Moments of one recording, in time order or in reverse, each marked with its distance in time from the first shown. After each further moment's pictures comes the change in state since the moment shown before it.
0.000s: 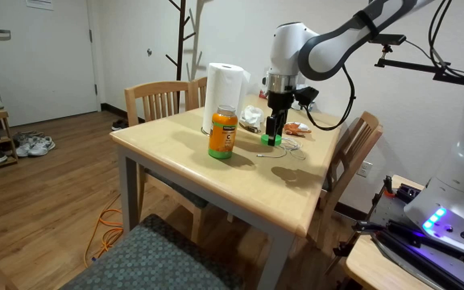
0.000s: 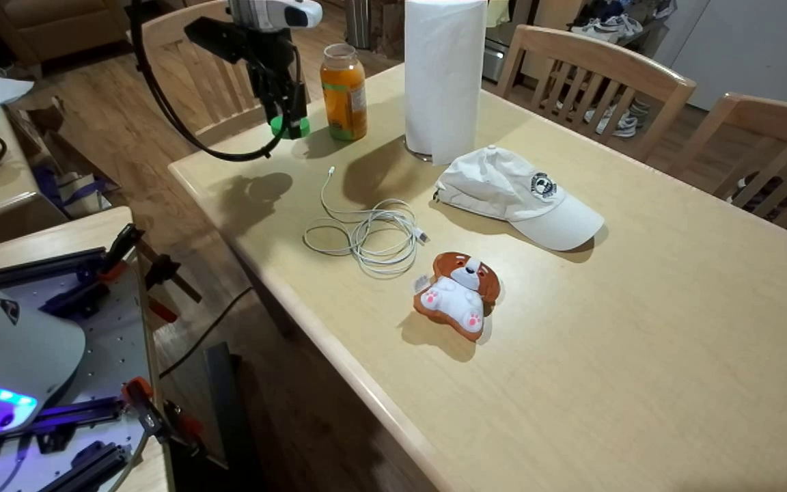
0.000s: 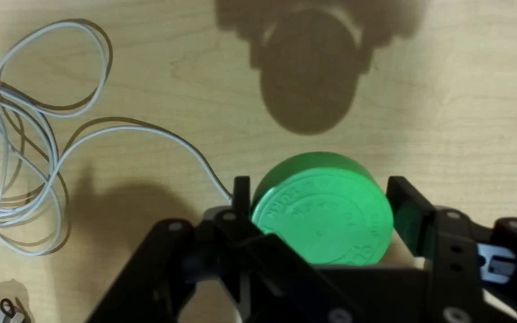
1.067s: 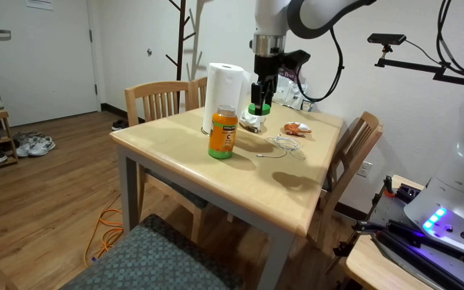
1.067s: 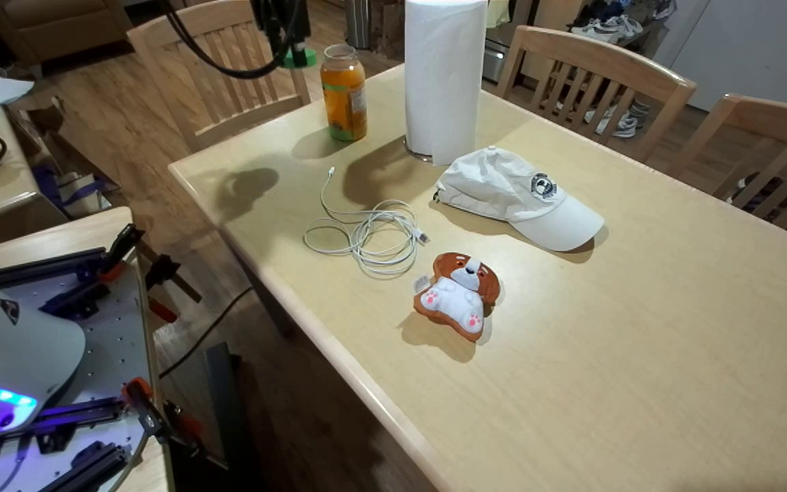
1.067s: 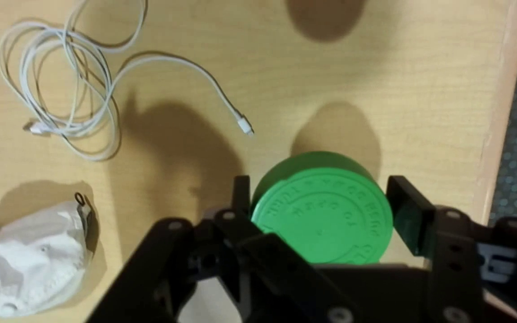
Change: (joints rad) arm 0.085 -0.002 -0.007 0.284 -0.084 -0.280 0.138
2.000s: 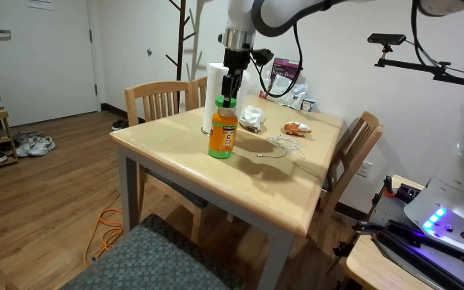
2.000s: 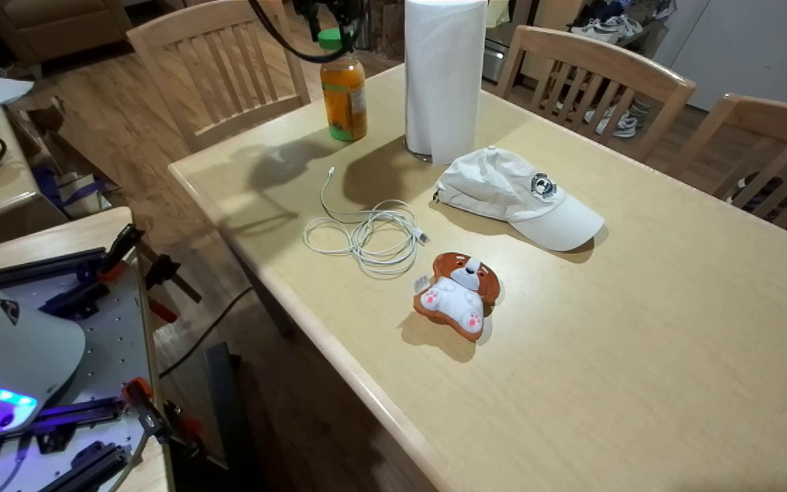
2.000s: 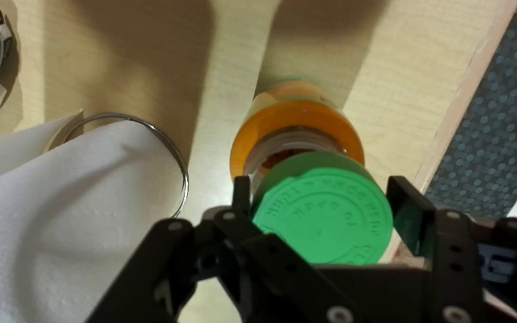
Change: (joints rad) arm -0.021 0.255 0.013 0.344 0.015 0.041 -0.292
